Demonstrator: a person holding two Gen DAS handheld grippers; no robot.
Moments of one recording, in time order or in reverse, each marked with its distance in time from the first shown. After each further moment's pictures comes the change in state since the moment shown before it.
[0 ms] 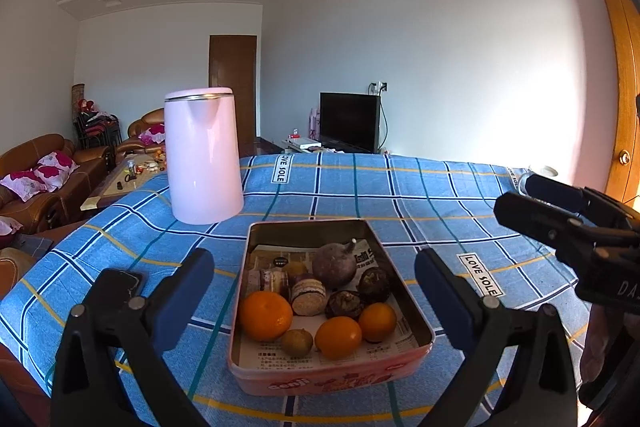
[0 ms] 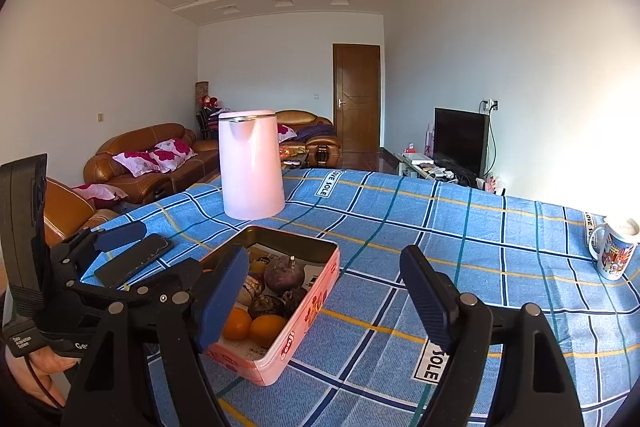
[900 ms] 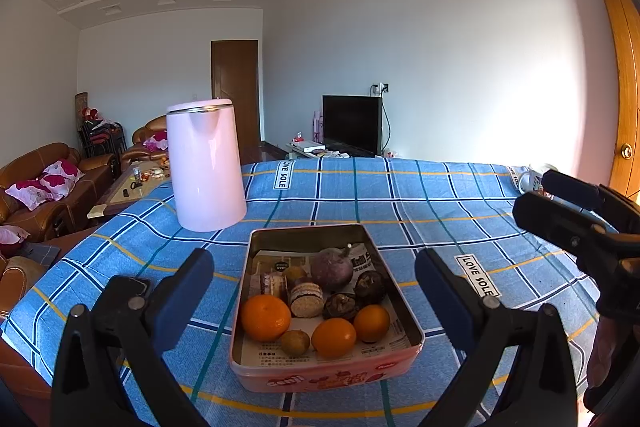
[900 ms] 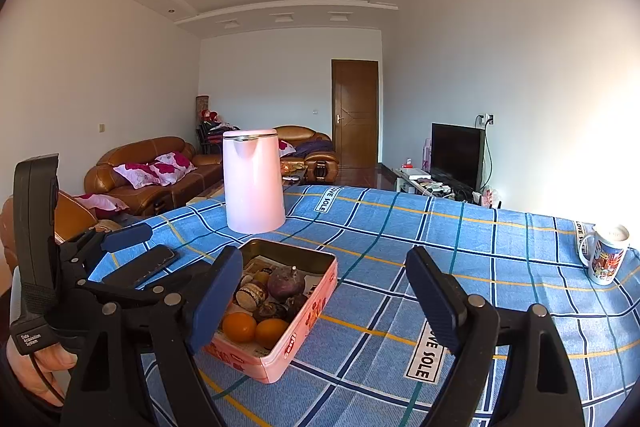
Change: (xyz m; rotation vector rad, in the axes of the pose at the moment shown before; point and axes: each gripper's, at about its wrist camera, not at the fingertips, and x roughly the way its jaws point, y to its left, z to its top) left arm -0.009 -0.010 0.004 0.024 -0.006 0.024; right arm -0.025 0.000 -0.001 -0.004 -0.057 -0.007
